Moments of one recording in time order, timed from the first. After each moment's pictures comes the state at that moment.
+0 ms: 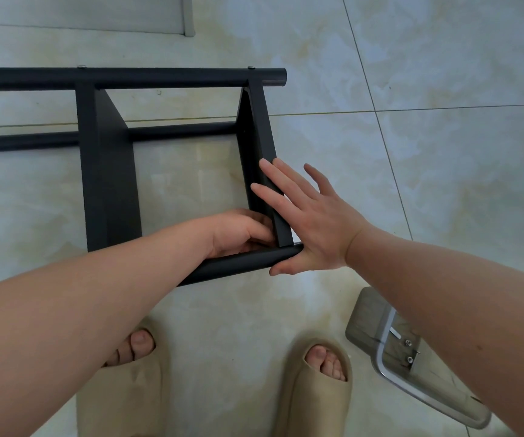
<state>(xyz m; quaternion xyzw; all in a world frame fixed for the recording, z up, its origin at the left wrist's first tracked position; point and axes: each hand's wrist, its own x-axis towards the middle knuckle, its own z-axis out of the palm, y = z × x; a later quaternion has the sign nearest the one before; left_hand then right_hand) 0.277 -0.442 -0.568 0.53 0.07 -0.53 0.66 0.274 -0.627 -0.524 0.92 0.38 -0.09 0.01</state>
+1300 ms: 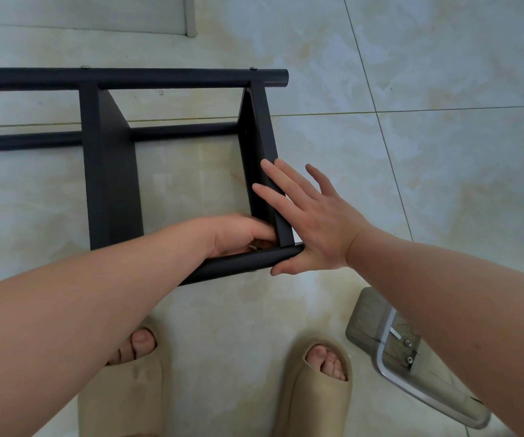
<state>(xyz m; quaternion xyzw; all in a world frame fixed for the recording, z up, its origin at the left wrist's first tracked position) 0.277 -0.441 -0.561 0.55 0.04 -0.57 0.61 0.274 -0.627 -0.525 0.92 0.38 -0.09 0.01</state>
